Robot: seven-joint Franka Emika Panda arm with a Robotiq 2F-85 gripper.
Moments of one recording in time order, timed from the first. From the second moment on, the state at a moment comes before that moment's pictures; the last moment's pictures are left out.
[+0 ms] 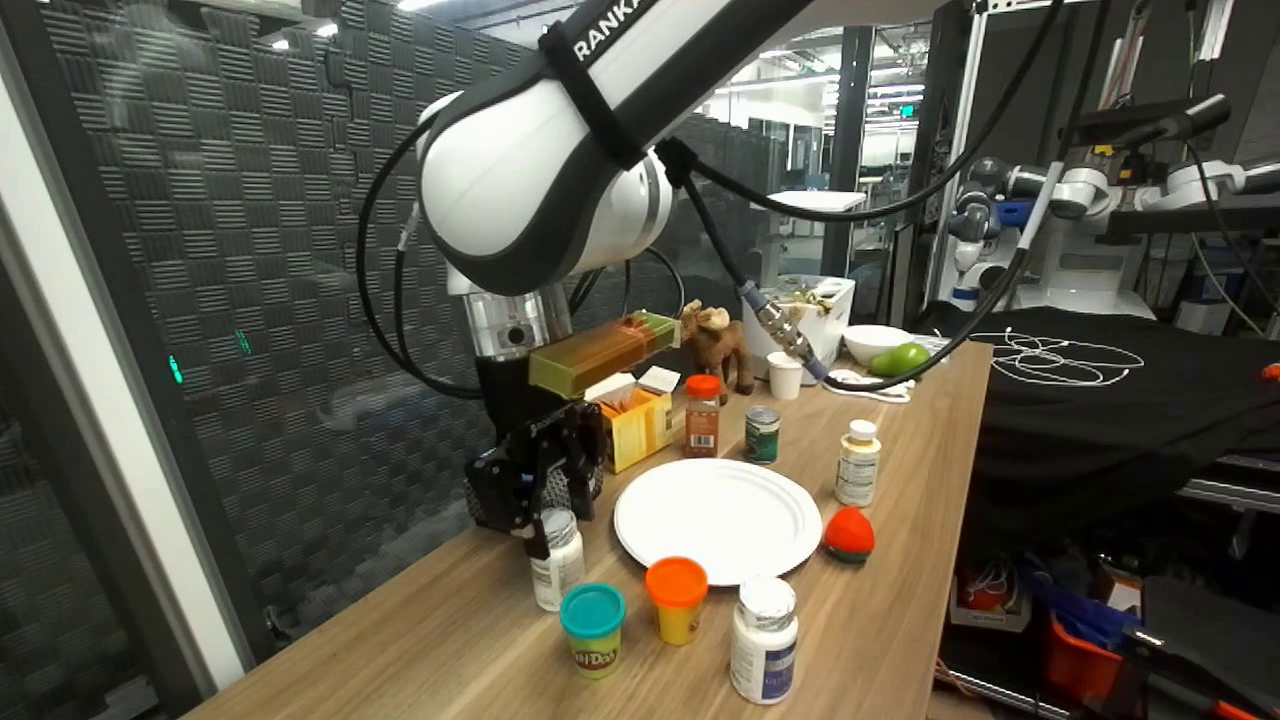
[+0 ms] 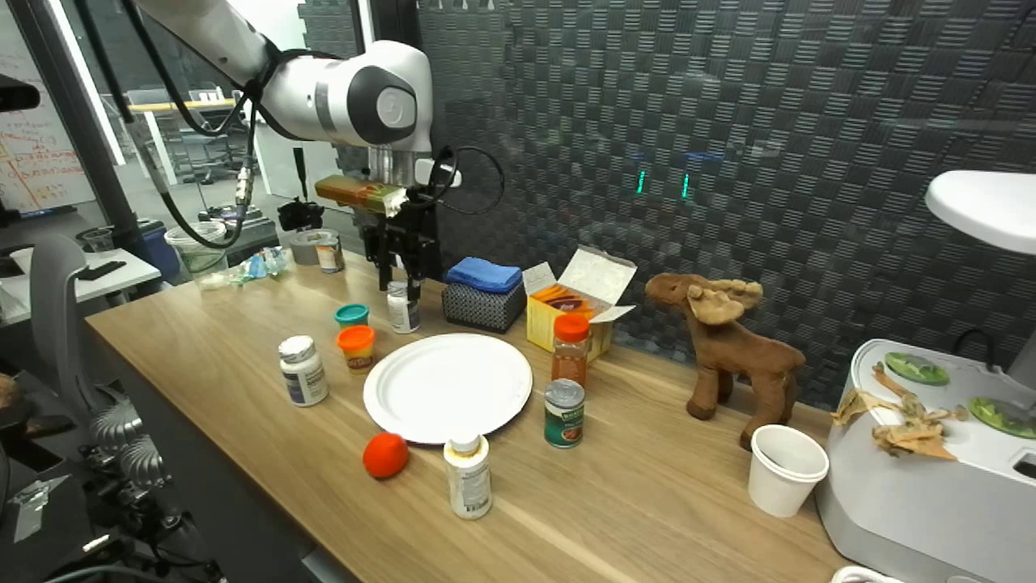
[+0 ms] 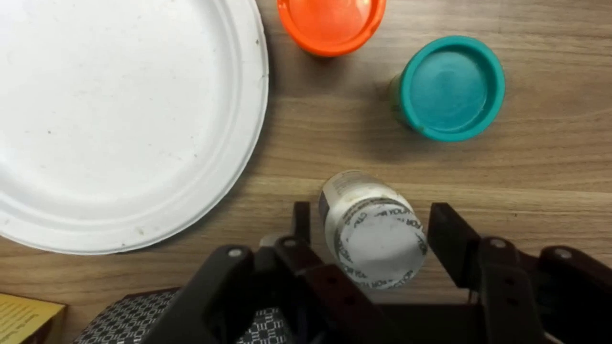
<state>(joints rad) 0.21 0.62 0.13 -1.60 -0.07 2.06 0.15</state>
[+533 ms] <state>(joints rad) 0.21 0.58 0.11 -1.57 -0.07 2.07 0.18</state>
